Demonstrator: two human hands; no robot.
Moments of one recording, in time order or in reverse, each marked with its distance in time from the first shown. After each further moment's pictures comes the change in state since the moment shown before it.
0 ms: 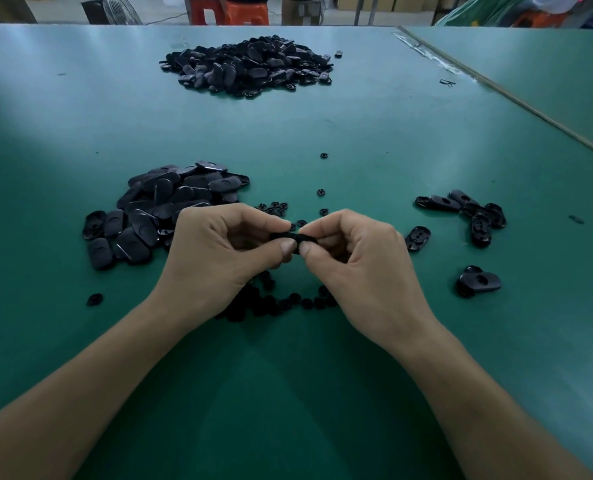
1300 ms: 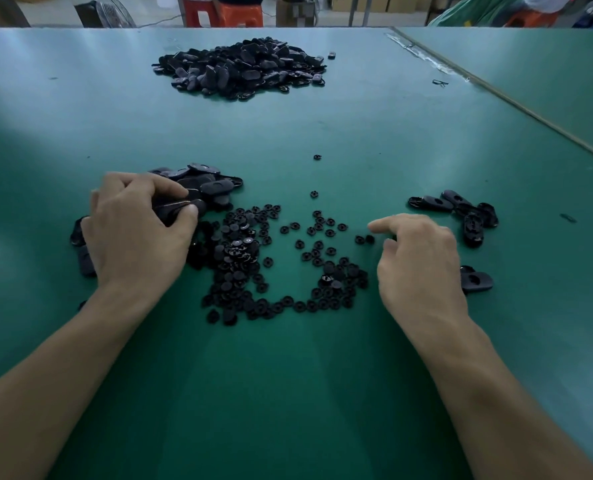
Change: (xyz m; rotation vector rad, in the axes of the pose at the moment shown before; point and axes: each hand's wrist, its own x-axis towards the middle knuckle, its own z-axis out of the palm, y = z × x) left_hand 0.021 -0.019 -0.044 0.877 0.474 -0.099; right_hand 0.004 0.015 -0.033 -0.755 0.231 0.213
